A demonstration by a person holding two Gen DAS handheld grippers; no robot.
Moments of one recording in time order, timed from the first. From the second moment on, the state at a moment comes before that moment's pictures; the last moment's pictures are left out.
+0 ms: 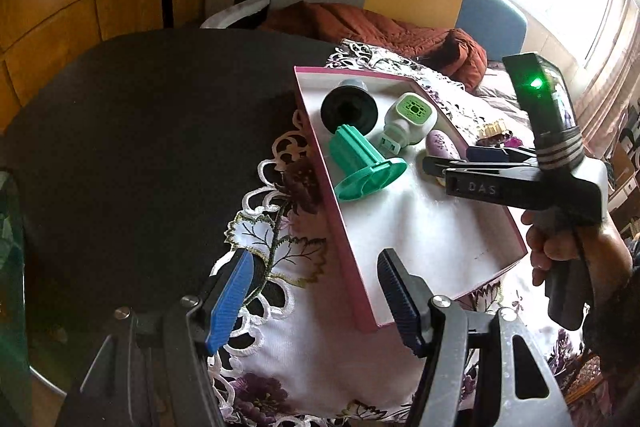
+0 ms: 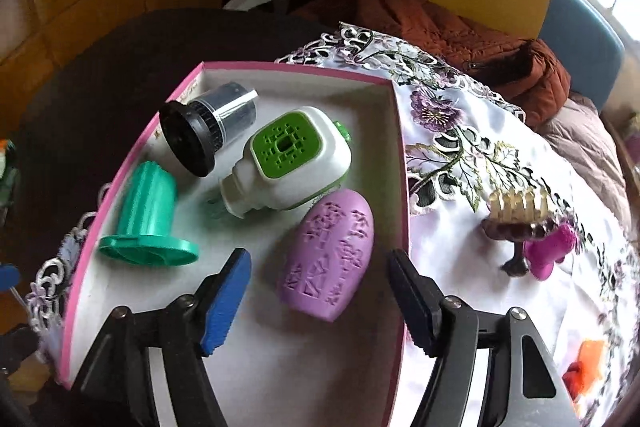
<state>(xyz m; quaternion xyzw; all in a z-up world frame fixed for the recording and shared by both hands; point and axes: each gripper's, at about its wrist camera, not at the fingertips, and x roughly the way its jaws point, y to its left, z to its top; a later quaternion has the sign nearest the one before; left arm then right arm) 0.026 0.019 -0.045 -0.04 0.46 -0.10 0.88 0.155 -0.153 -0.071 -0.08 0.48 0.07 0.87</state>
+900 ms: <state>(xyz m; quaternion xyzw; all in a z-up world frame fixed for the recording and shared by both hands) 0.027 -0.018 -0.026 -0.03 0.46 -0.17 0.87 0.075 -0.343 -0.022 0.04 0.44 -0.11 0.89</state>
